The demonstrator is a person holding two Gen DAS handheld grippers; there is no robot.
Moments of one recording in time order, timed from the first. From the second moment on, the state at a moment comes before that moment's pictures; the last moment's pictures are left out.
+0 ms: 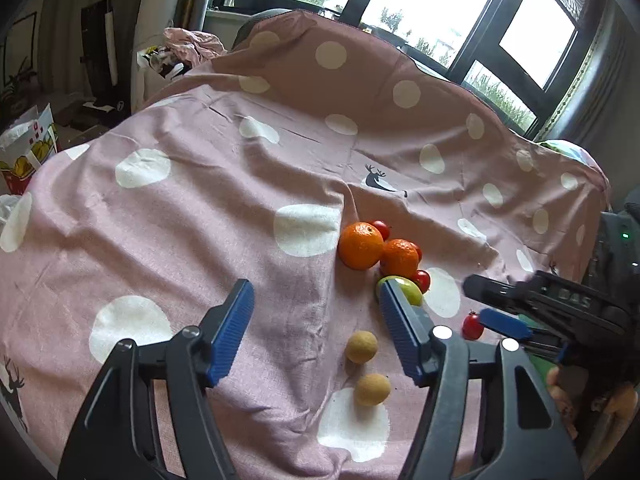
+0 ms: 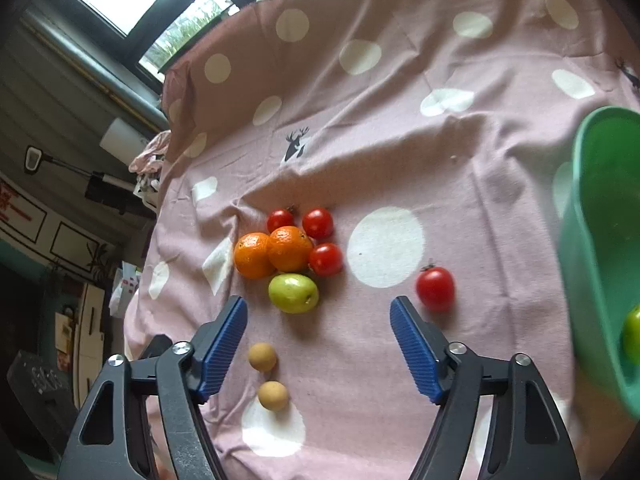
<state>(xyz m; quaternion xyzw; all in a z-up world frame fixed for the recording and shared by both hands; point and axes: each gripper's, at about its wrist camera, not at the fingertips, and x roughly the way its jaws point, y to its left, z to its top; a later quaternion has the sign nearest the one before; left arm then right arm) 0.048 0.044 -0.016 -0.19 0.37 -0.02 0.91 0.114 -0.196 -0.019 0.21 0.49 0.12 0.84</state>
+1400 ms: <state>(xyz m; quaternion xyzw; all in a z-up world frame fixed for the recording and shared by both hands) 0.048 -0.030 -0.034 -0.16 0.43 -0.15 0.87 0.073 -0.215 -0.056 0.14 0.56 0.14 0.80</state>
